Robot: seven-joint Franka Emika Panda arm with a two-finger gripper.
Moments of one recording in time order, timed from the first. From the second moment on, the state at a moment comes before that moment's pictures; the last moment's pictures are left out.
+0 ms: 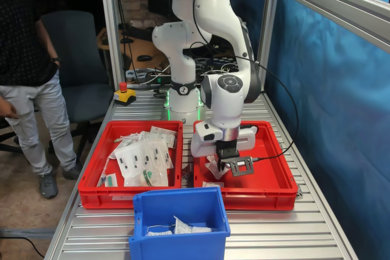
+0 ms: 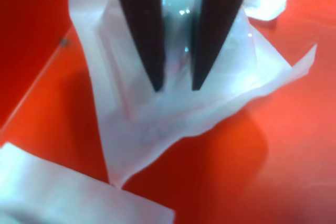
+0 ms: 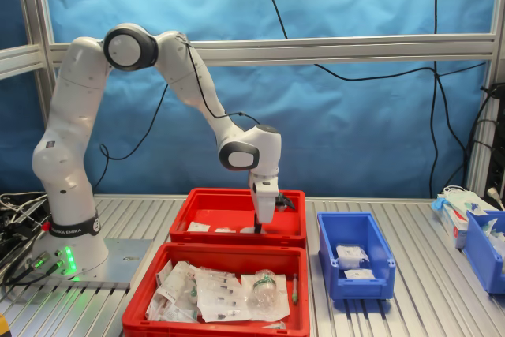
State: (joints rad) arm 0.32 0.40 -0.09 -2.24 0.04 2.55 0.77
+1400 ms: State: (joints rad) arm 0.32 0.09 -0.21 -2.15 0.04 2.33 0.77
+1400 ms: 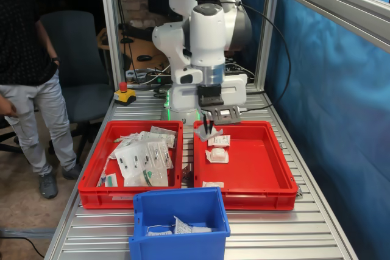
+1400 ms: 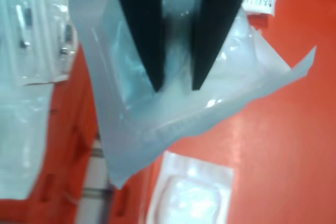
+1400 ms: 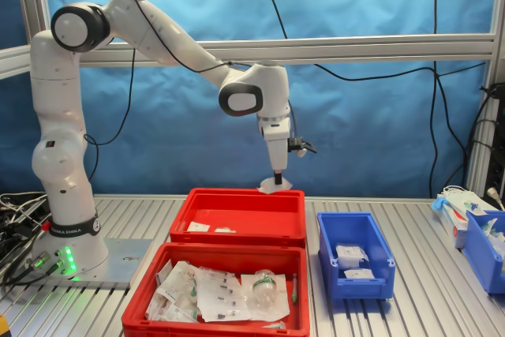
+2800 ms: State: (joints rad) arm 0.32 0.49 -0.41 -1.68 0.12 2.29 0.77
